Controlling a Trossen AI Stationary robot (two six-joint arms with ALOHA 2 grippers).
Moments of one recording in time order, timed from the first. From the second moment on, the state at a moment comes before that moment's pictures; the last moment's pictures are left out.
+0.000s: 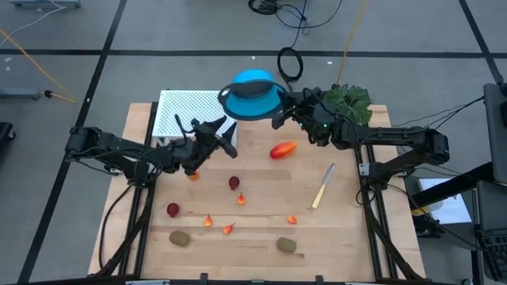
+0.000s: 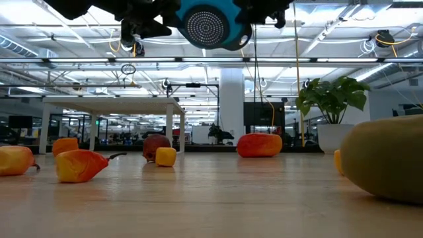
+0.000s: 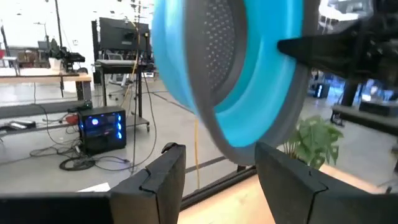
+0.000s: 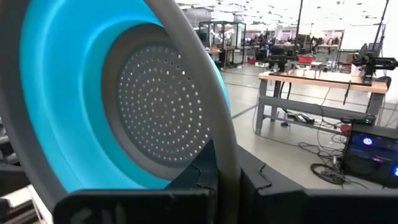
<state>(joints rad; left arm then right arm) -0.05 1.31 0.71 0.76 -0.92 0.00 -0.19 1.36 1.09 0.32 0.69 0.01</state>
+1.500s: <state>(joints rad) 0.01 1.31 0.71 0.82 -0.88 -0.11 -0.10 1.45 1.09 0.45 0.76 -0.04</state>
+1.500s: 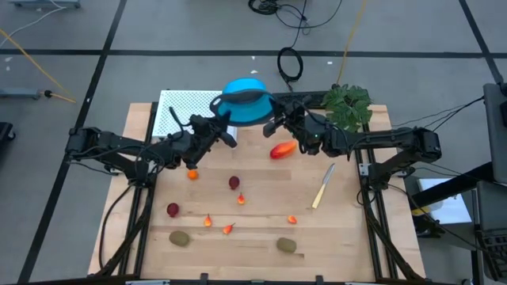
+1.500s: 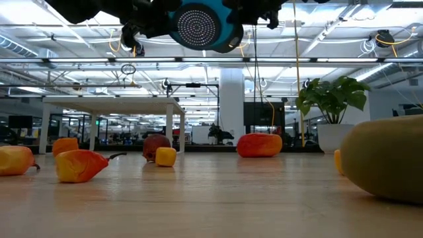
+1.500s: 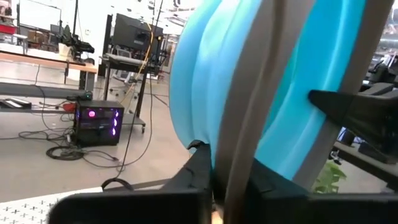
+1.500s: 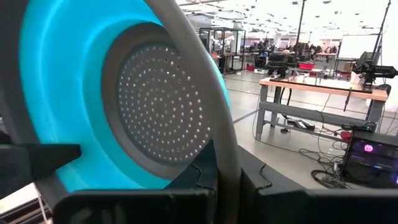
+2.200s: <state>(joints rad) 0.01 1.31 0.71 0.79 -0.91 -0.18 -0.09 1.45 1.09 0.38 0.75 -0.07</state>
